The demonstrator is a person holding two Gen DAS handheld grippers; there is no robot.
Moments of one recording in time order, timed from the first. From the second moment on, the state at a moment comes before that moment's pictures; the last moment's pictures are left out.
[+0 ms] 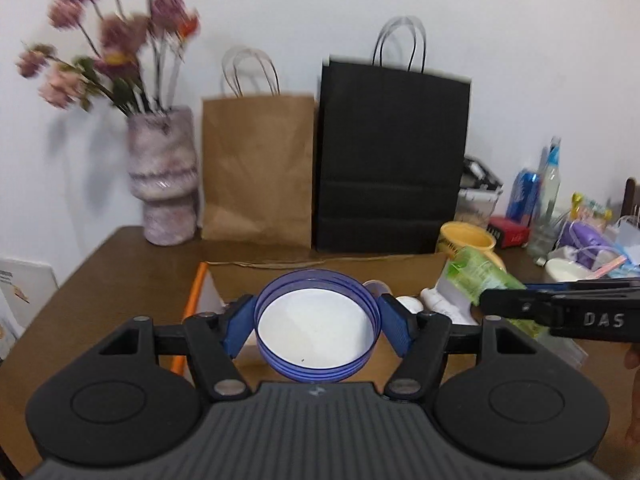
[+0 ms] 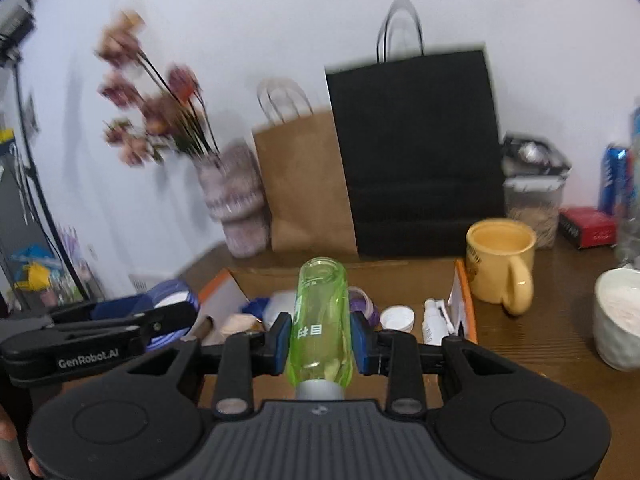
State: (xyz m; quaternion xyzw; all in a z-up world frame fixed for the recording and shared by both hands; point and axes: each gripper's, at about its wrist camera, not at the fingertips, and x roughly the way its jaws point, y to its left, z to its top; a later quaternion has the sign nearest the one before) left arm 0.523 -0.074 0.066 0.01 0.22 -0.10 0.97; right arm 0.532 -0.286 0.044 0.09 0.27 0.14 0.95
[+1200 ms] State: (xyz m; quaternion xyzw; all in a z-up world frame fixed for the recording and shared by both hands) left arm 0.500 -0.060 0.088 0.04 0.22 -0.05 0.97; right arm 0.492 -0.273 0.065 -0.01 0.23 0.12 0.97
